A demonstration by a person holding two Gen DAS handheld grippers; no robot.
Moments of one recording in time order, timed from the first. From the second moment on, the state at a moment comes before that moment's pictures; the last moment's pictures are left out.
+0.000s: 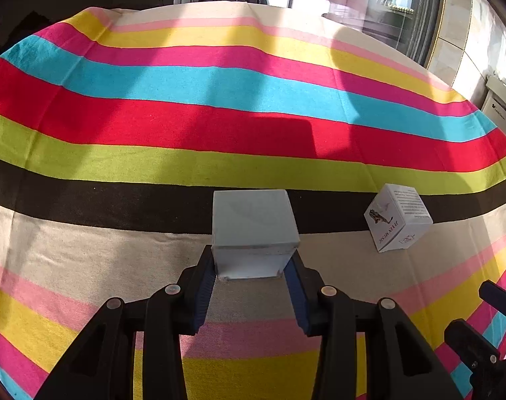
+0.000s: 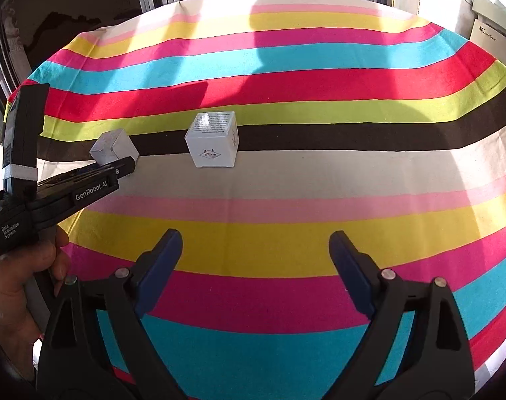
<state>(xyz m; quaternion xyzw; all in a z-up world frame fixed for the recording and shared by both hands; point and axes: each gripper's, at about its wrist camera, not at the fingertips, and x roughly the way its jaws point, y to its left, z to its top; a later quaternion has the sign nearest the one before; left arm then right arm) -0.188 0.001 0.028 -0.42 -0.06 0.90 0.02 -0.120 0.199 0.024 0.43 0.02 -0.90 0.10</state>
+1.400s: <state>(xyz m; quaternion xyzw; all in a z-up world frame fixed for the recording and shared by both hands) -0.189 0.002 0.024 -0.42 -0.05 0.90 0.01 -0.190 0.144 0.000 0.42 0.06 -0.90 0.07</state>
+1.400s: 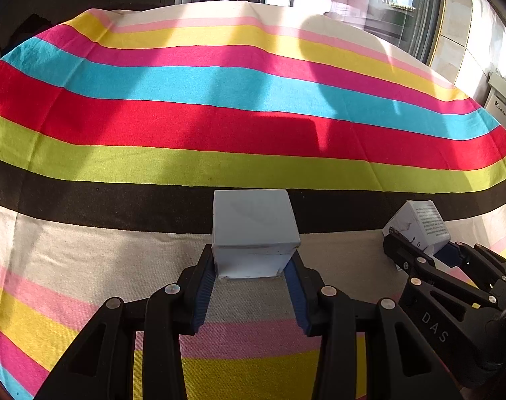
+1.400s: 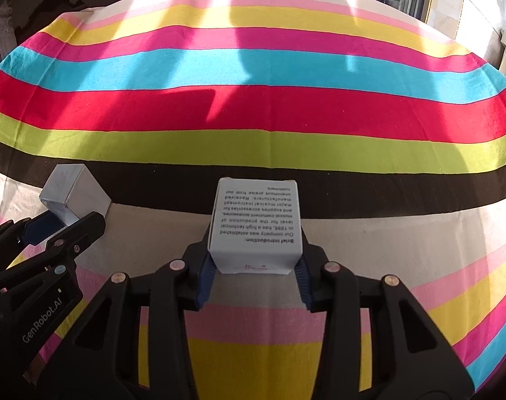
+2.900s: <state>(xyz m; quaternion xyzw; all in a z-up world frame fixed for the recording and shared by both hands) -0.036 0.178 0.044 -0.46 0.03 0.87 0.20 0.015 0.317 0.033 0.48 0.01 -0.88 -0.04</state>
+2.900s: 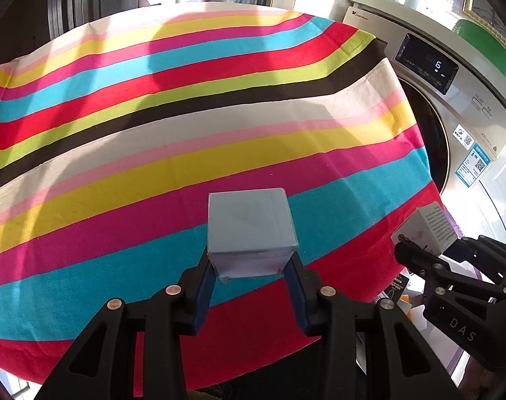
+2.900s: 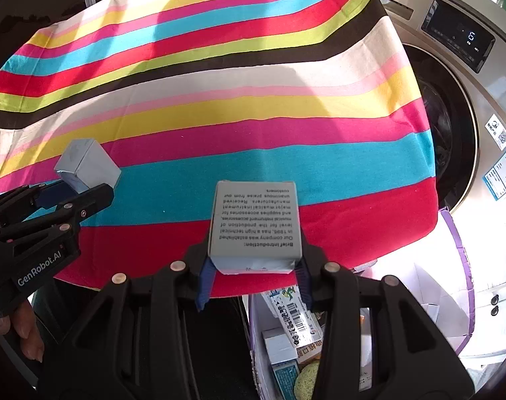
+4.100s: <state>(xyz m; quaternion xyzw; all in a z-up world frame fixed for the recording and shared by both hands) 0.064 0.339 0.053 -0.46 0.17 0.80 0.34 0.154 0.465 0.014 0.48 -0.14 -0.84 -0.21</state>
